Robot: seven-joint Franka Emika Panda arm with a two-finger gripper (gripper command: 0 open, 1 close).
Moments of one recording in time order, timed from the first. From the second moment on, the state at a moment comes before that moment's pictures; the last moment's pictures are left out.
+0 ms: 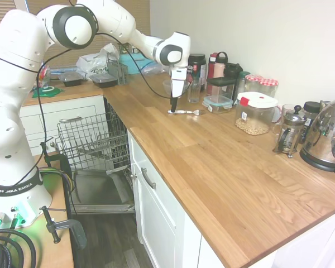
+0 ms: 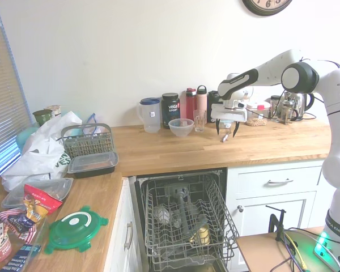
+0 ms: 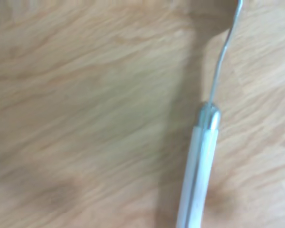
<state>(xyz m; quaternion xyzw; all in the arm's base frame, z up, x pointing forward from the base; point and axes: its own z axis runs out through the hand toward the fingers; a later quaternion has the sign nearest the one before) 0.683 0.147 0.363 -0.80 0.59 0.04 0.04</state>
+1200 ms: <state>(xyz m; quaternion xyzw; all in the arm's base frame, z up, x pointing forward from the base) 0.708 0.149 0.340 -0.80 0.60 0.05 0.03</state>
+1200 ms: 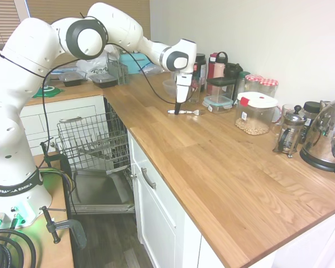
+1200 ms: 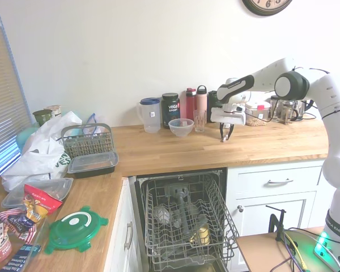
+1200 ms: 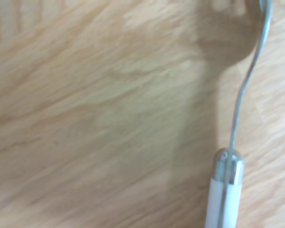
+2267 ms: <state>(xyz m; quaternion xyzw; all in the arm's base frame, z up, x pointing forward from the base) 0.641 0.236 0.381 -0.83 0.56 -0.01 0.09</state>
